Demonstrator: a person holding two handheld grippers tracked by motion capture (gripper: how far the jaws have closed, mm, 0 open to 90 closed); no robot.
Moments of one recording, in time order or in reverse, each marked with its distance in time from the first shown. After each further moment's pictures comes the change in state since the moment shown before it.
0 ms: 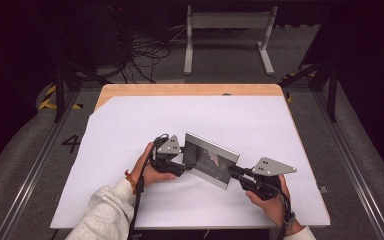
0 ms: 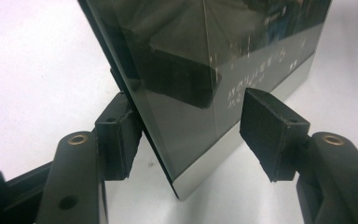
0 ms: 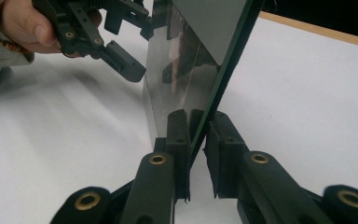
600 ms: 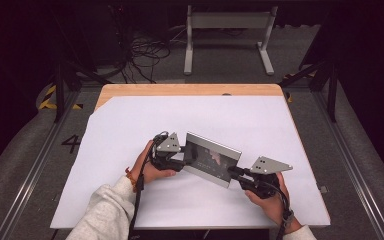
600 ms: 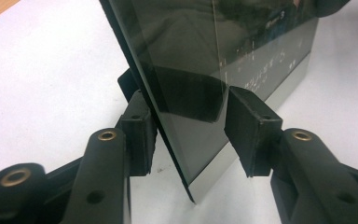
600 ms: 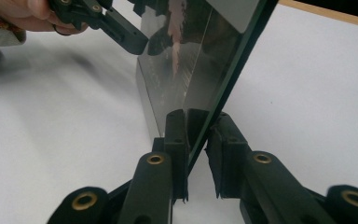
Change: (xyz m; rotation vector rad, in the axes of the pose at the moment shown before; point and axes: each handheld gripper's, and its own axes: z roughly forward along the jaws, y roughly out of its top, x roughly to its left) left arm 0.003 0.004 -0.002 0.006 0.012 0.033; right arm -0.006 -0.006 0.008 0.052 0.002 0.006
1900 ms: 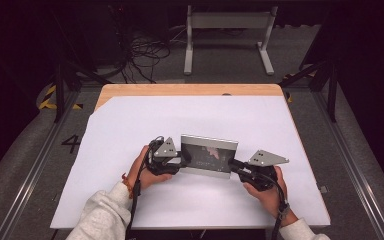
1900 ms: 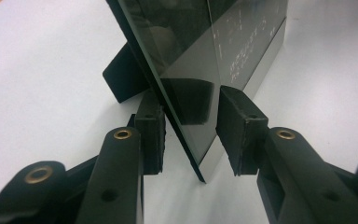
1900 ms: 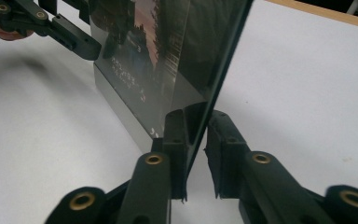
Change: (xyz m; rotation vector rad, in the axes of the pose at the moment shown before) left arm -0.009 -0.012 -0.006 0.037 0.056 -0.038; right arm -0.012 0.005 0.012 0.023 -0.065 0.017
